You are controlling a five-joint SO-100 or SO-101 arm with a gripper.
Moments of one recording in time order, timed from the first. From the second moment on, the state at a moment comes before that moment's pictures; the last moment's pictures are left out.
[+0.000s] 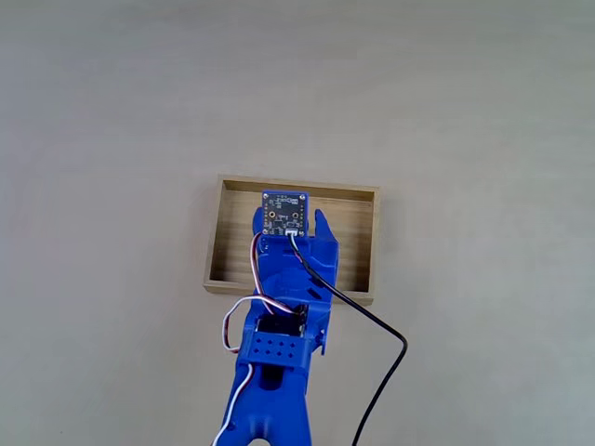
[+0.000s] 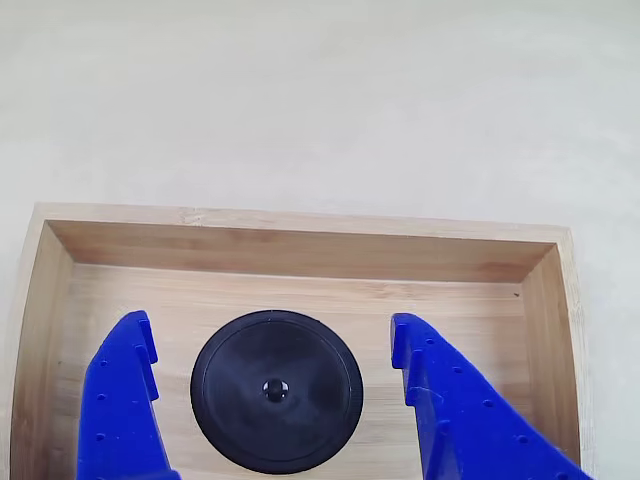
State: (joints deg) arm 3.3 -3.3 43.9 2.3 8.8
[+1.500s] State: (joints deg) arm 1.7 -85.3 66.2 66.4 0.1
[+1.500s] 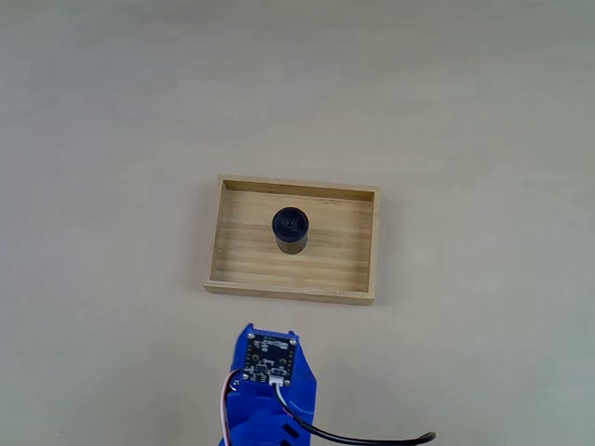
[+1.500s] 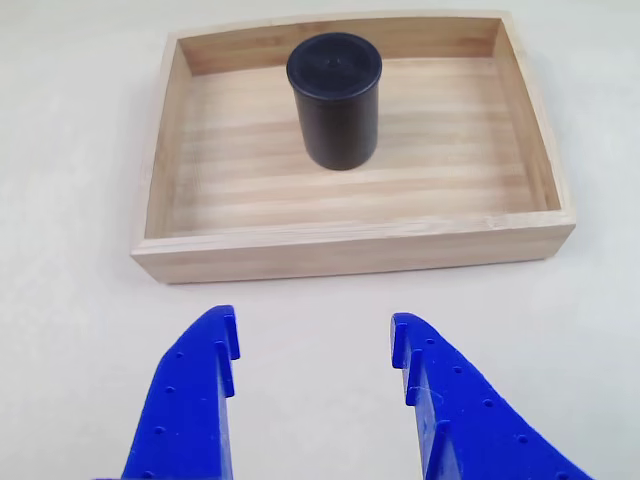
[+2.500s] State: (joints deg) arm 1.7 -98.1 88.6 72.1 -6.9
